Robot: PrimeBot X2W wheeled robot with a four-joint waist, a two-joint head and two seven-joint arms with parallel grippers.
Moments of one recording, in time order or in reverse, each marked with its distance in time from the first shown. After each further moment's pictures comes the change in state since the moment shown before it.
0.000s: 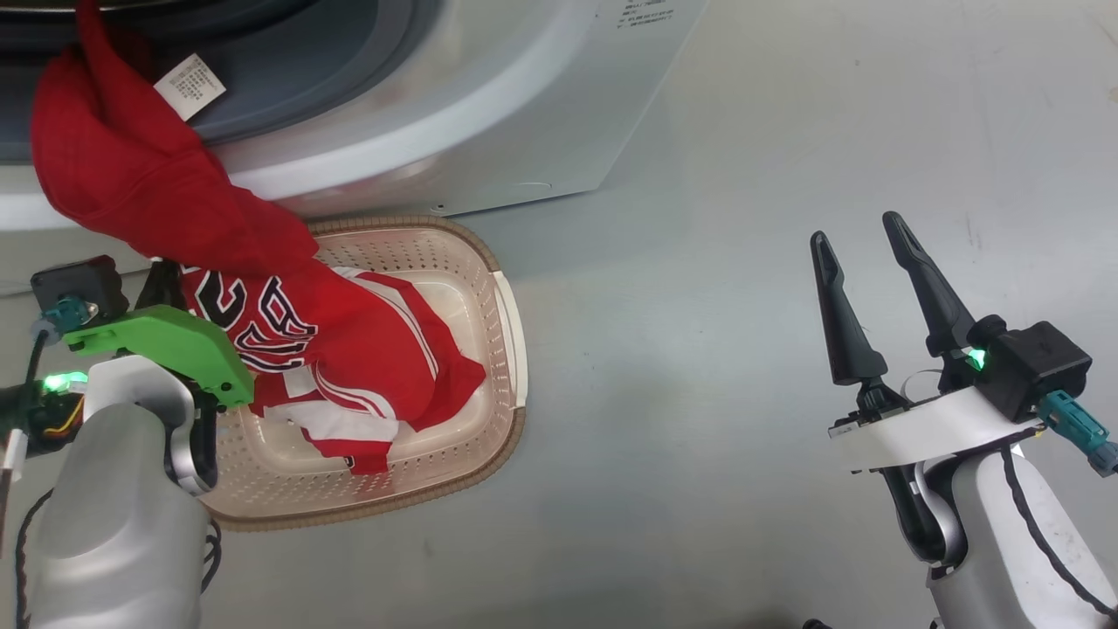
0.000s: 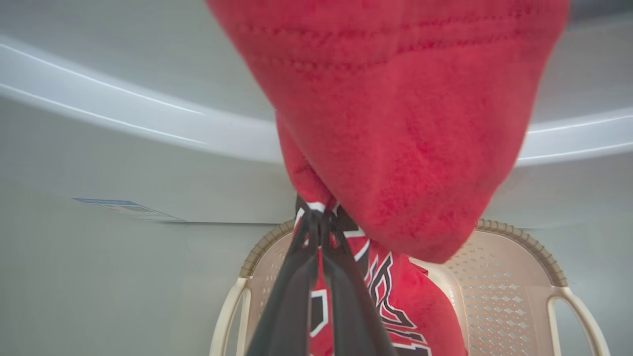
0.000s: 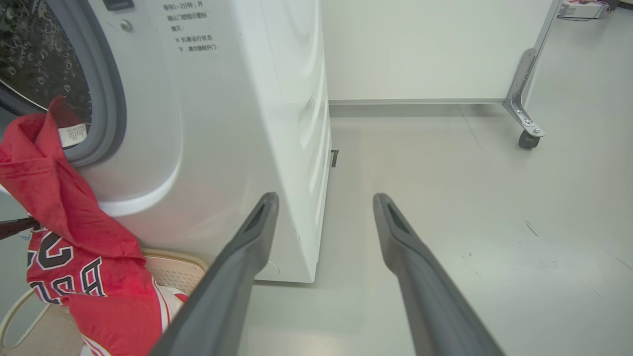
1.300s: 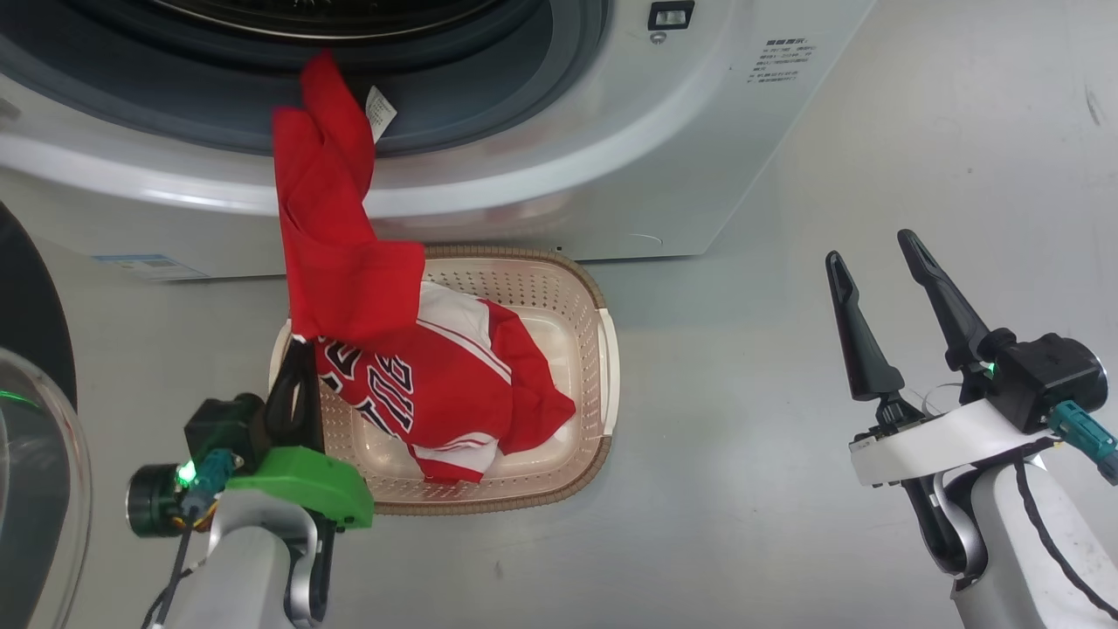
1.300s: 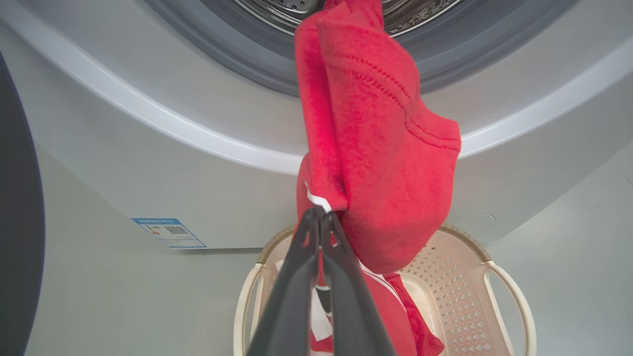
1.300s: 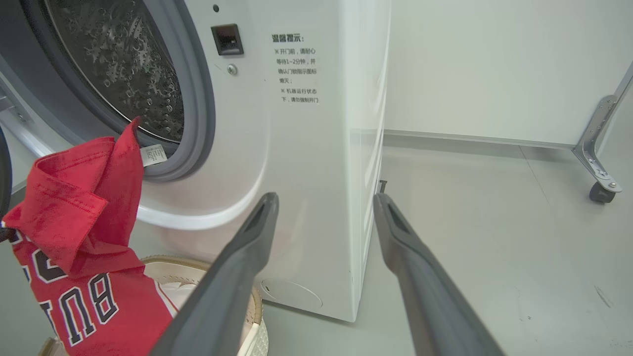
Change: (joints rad) left arm 0.276 -0.083 -0.140 -0.265 0.050 -0.014 -0.233; right arm 0.023 -0.054 -0.003 0.013 -0.012 0.000 -0.001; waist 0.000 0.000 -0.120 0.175
